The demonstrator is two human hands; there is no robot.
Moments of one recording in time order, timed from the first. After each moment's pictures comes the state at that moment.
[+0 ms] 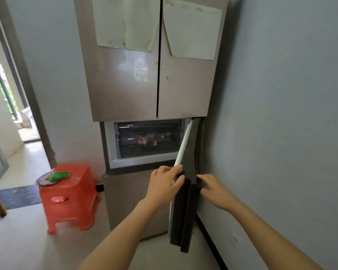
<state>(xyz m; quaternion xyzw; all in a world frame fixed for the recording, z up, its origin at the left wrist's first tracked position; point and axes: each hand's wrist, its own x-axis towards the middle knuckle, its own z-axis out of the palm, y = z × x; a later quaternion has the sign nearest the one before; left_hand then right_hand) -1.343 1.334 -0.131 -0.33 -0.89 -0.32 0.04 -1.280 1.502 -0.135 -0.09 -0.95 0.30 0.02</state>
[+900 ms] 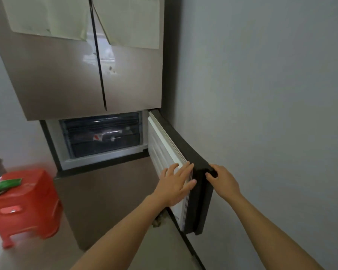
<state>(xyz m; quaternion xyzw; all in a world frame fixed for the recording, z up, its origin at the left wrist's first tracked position) -1.267 1.510 -0.152 -0.46 -0.86 -0.21 -0.05 -1.185 1.671 -0.148 -0.25 -0.90 0.29 0.19</state>
